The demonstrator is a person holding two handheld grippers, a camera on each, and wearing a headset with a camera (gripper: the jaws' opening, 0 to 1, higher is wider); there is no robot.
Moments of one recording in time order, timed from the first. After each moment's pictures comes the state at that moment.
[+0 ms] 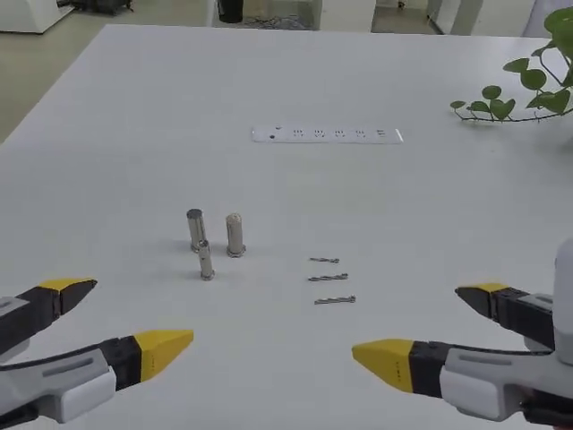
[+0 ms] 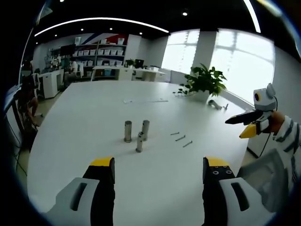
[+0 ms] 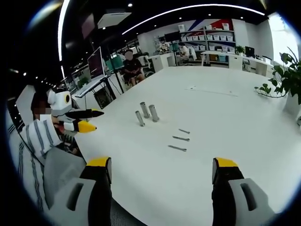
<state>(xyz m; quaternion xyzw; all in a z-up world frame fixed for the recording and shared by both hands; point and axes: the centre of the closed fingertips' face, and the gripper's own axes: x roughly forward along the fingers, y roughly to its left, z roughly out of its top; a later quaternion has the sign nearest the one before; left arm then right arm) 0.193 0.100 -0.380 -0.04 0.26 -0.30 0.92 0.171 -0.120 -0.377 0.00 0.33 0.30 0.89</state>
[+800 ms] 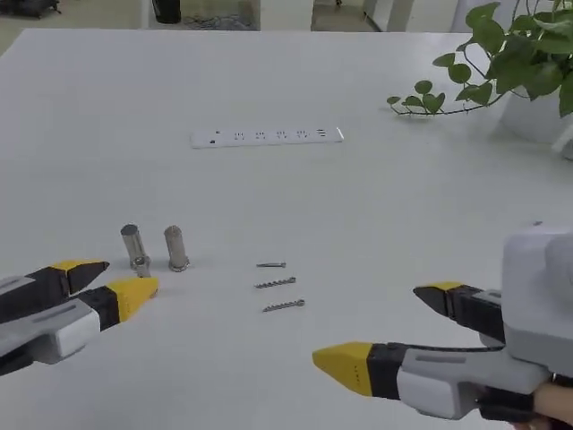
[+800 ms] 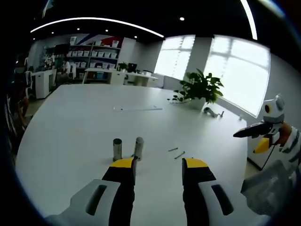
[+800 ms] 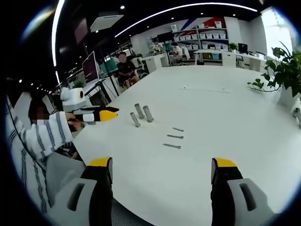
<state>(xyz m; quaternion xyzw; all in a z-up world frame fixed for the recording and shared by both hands) 0.253 0.065 -0.385 -0.06 0.23 -0.33 0.91 0.168 -0.137 -0.373 0.02 0.34 0.27 0.90</state>
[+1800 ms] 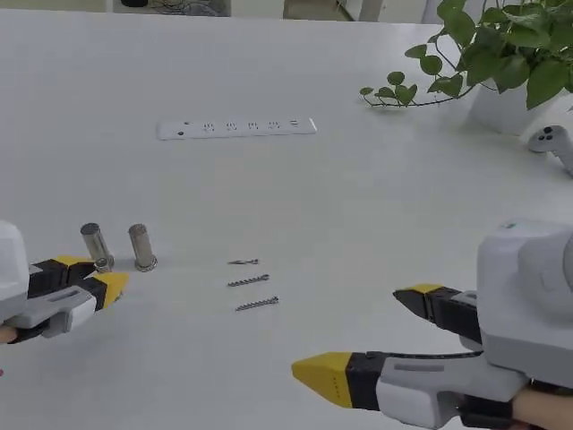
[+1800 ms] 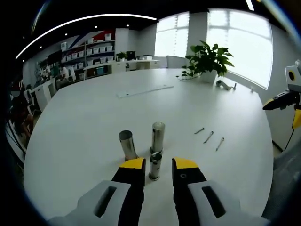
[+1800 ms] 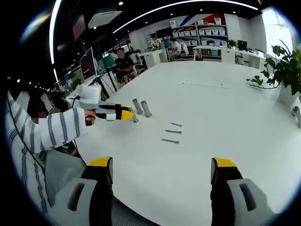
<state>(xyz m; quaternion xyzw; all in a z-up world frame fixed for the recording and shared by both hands) 0.303 0.066 -0.450 0.06 0.28 -0.31 0.91 0.165 -0.140 -0.380 0.01 0.36 0.27 0.89</state>
